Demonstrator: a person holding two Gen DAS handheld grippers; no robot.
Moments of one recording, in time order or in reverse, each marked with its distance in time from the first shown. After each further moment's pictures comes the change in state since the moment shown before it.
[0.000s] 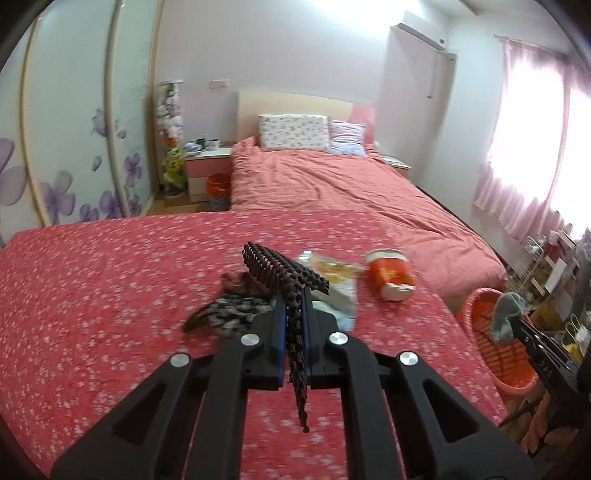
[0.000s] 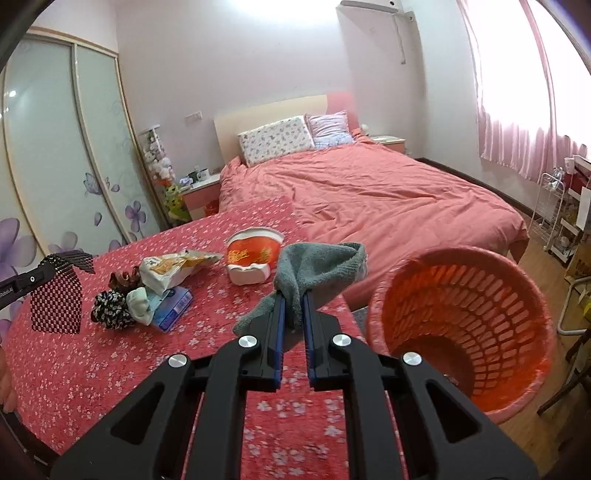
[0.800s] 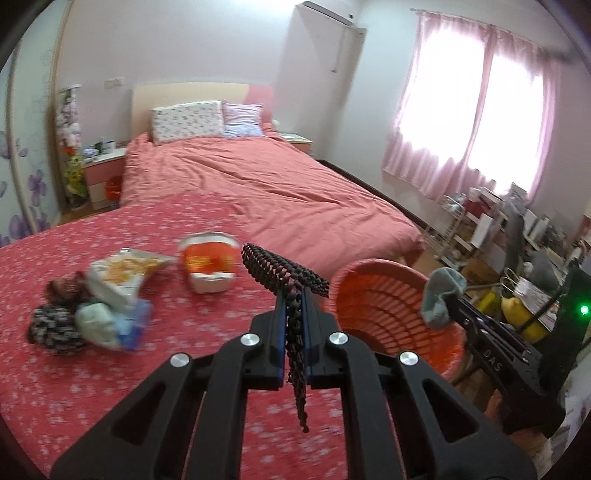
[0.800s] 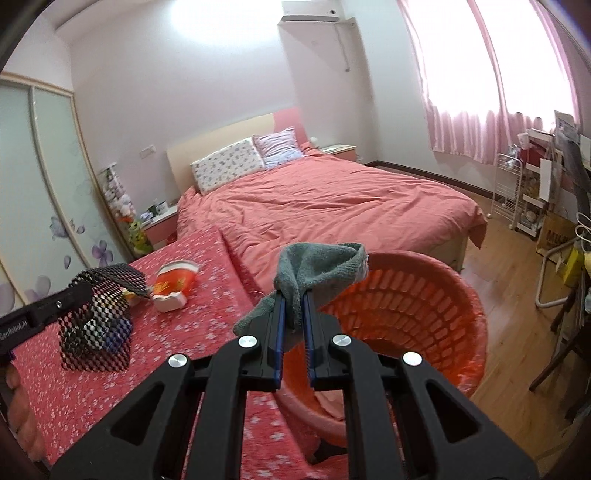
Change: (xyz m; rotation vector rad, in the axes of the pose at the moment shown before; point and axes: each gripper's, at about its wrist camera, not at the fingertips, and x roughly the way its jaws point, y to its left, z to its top) left arm 0.038 -0.181 -0.019 0.151 0.071 -0.342; right arm -0.029 -0.106 -0.001 0.142 -0.075 -0.117
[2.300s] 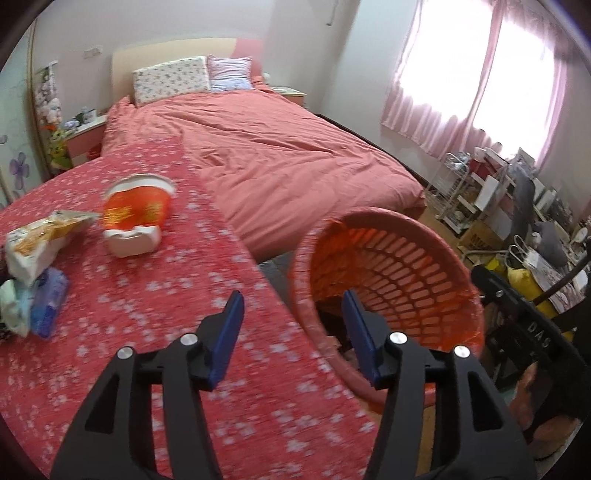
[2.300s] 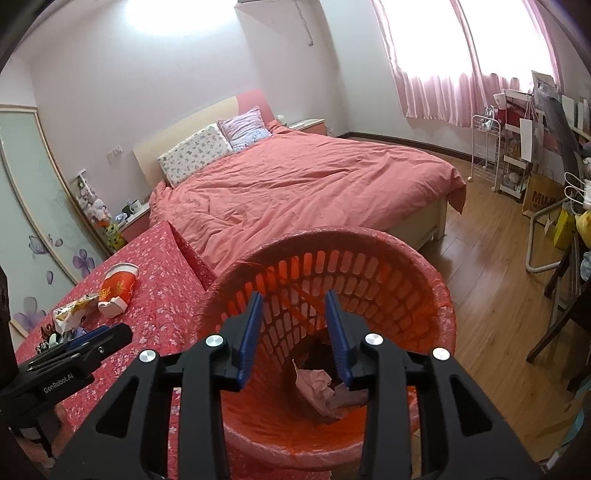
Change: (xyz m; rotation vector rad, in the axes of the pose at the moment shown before) left arm 0.109 -0.031 -0.023 0.007 0.179 0.023; right arm 0.033 -0.065 0.005 0.101 0.096 -0.057
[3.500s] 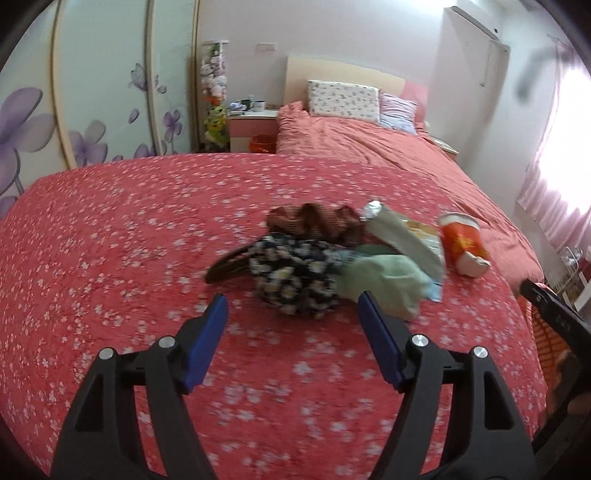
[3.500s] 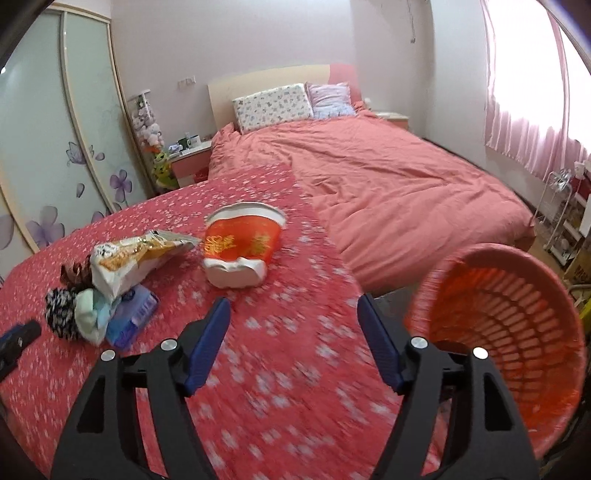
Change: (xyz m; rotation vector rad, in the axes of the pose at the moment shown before) left arm -0.135 0.265 -0.069 -0.359 -0.127 0.447; right arm 0.068 0.207 -0.034 -0.302 0.113 0.115
